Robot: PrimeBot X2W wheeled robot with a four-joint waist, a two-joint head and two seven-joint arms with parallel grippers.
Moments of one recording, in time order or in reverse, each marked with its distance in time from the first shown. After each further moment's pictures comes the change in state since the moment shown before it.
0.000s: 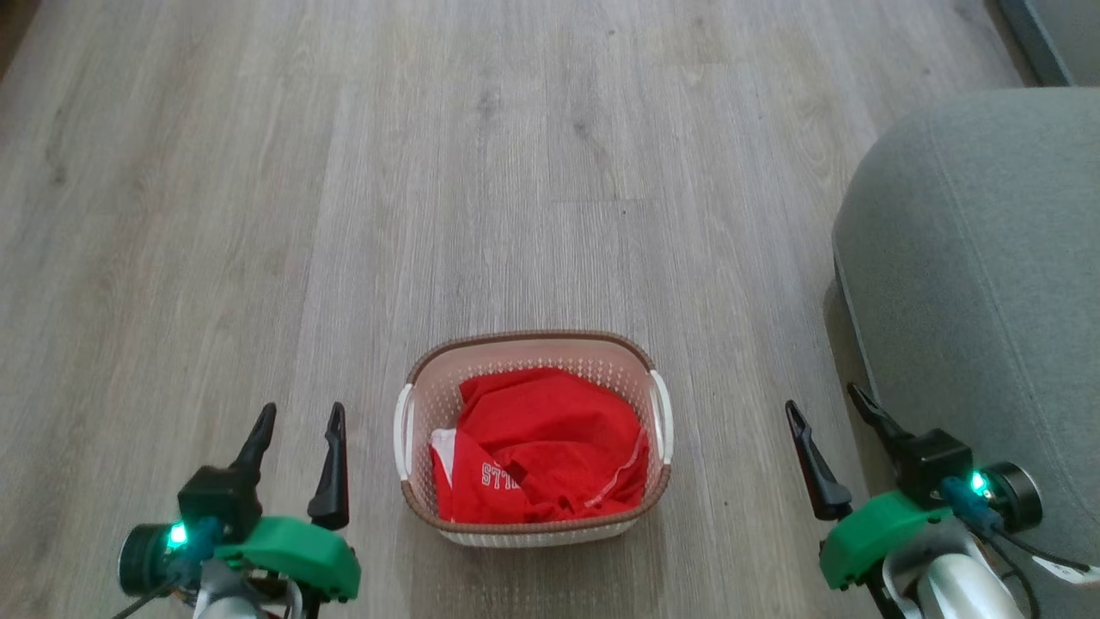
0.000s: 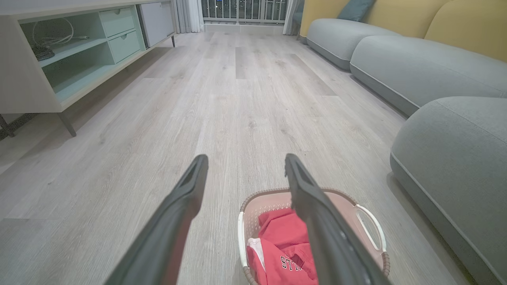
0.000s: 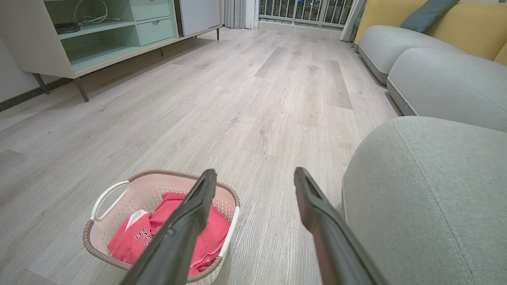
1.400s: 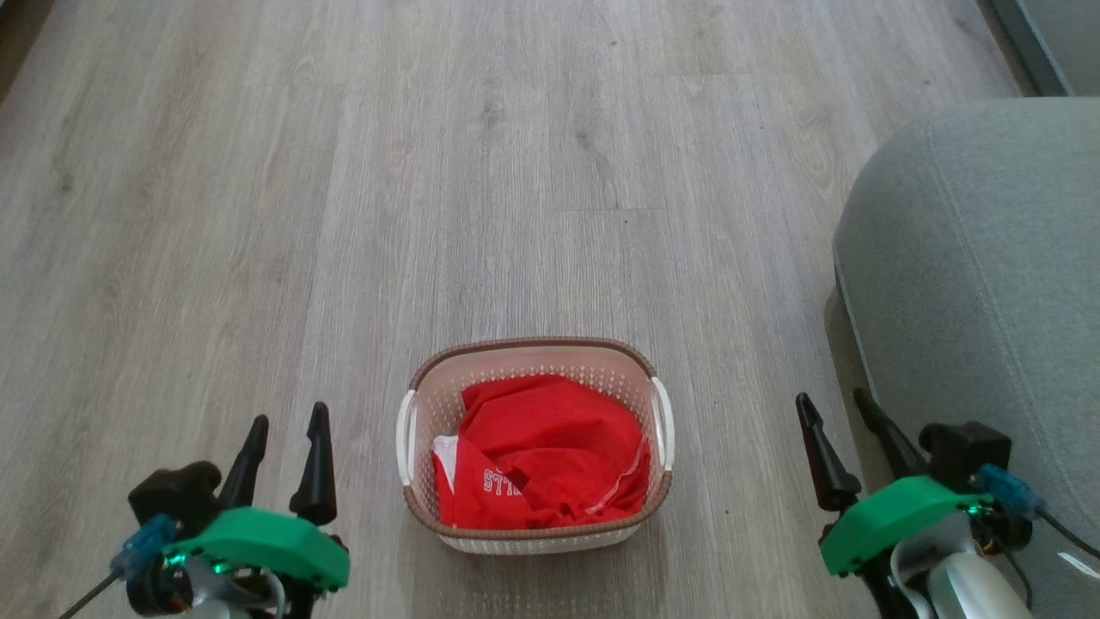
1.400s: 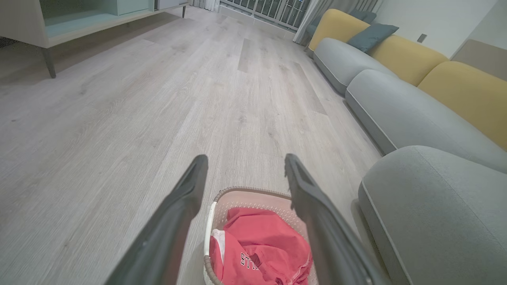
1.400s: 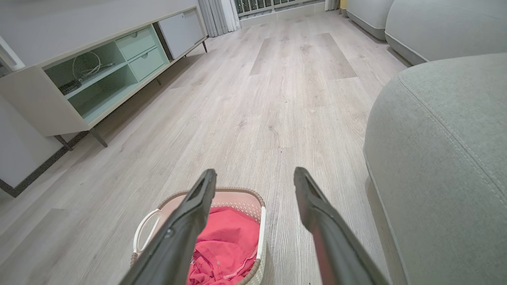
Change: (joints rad) left arm 0.000 -0.001 0.011 0.000 -0.301 -0.003 0.078; right arm 0.000 0.016 -0.008 -0.004 0.301 0.000 0.079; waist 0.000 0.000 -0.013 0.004
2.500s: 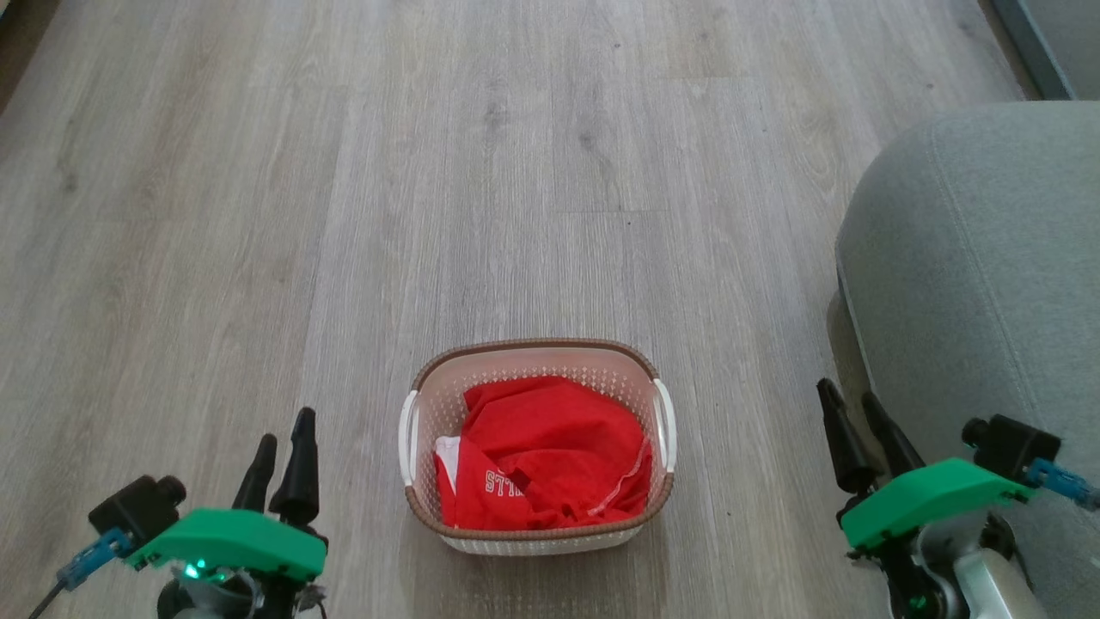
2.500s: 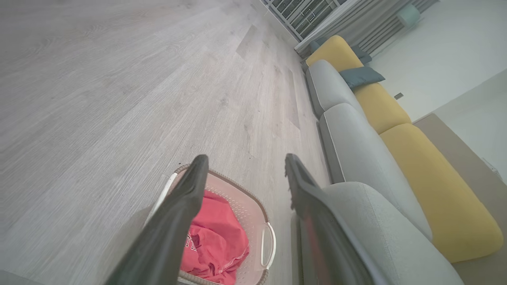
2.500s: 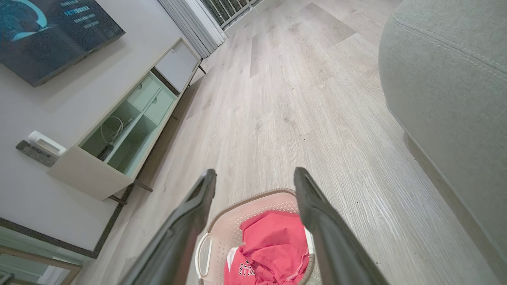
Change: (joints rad) left arm -0.008 -0.001 0.019 0.033 -0.409 -0.027 0.089; right arm -0.005 0.012 -0.034 -0.021 0.383 0.000 0.092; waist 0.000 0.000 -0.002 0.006
